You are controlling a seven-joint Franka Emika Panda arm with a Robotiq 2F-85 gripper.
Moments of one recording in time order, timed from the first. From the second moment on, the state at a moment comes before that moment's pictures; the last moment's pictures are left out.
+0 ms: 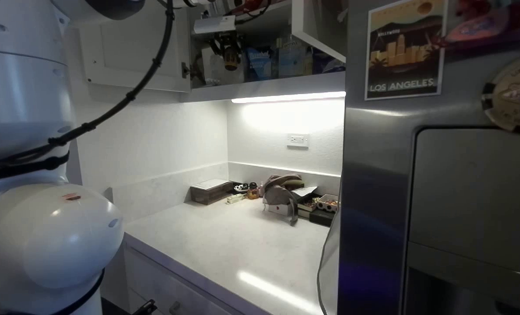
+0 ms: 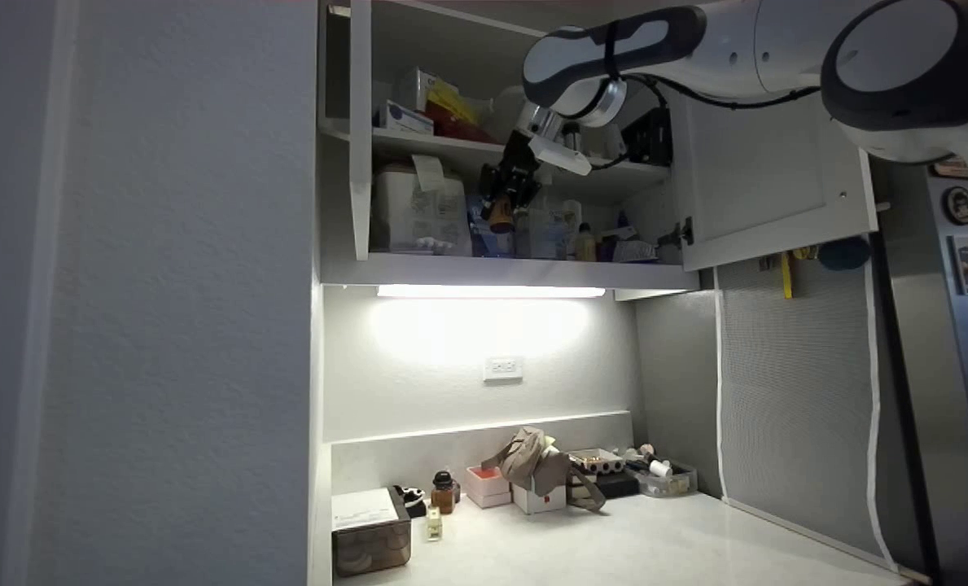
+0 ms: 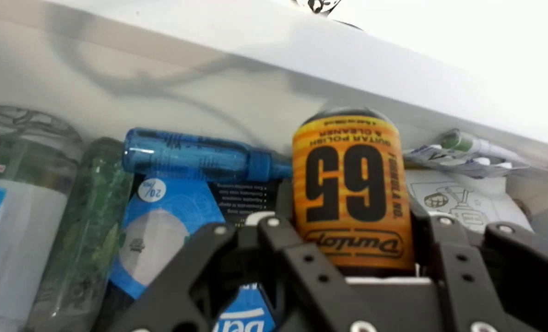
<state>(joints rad) -0.02 -0.03 0.18 -1.35 0.03 2.05 -0.07</state>
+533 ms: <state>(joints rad) -0.02 -0.10 0.16 -1.36 0.08 1.78 -0.16</state>
